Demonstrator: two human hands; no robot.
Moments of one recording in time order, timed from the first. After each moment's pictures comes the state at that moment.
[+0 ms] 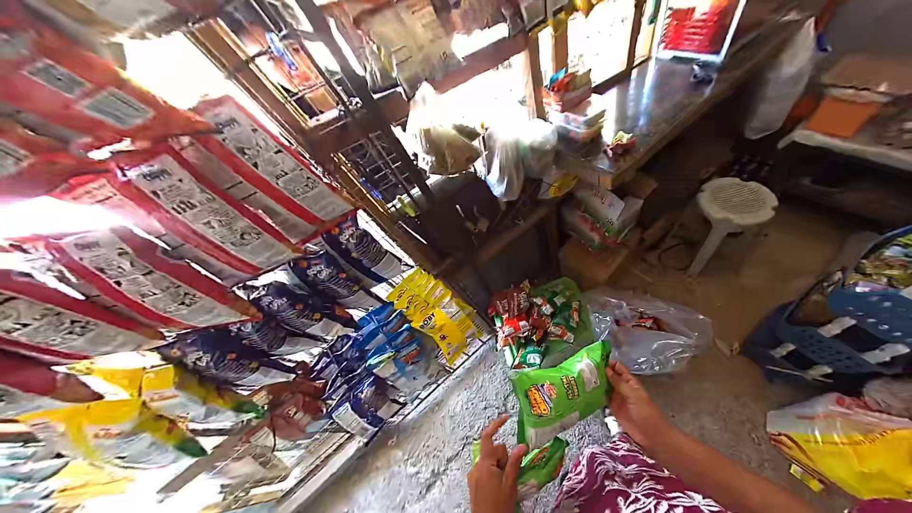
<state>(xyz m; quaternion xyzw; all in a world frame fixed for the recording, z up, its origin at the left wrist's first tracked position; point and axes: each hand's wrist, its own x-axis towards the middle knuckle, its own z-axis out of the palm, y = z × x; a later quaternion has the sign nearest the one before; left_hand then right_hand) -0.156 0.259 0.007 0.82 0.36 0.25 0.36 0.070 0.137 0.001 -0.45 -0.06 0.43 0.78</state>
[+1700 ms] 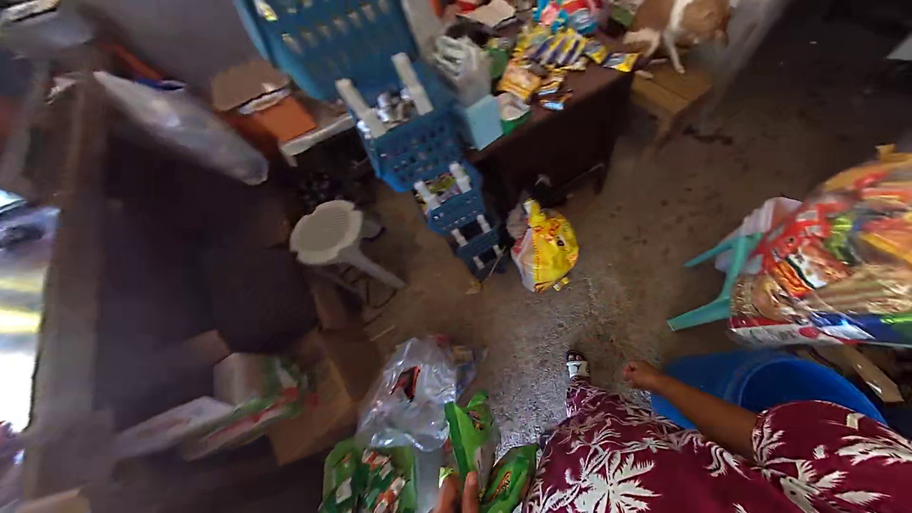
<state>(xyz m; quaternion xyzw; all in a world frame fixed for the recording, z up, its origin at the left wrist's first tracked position) 0.063 0.076 0.009 0.87 -0.18 -0.04 0.46 -0.059 -0.323 -0.182 -0.64 0.46 0.32 0.53</state>
